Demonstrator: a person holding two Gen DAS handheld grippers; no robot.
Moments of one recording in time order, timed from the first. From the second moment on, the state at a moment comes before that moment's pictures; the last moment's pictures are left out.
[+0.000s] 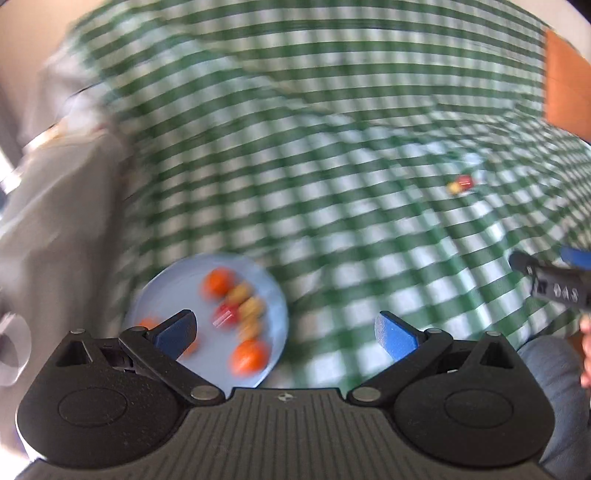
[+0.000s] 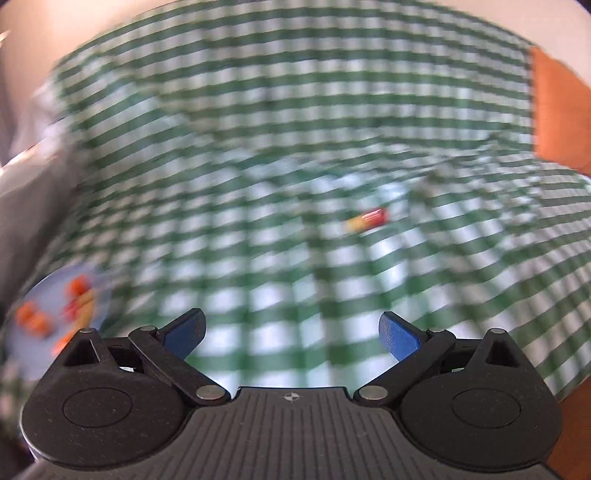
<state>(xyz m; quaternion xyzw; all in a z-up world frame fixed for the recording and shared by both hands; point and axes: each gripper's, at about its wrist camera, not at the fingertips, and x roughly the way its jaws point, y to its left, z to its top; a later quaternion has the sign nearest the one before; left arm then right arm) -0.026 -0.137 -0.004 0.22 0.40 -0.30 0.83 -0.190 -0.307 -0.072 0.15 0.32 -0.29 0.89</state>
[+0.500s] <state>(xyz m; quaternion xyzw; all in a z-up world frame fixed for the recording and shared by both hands) 0.031 -0.459 -0.131 0.36 0.31 -0.54 0.70 -0.095 -0.532 -0.144 -0.13 0.37 -0.08 0.92</state>
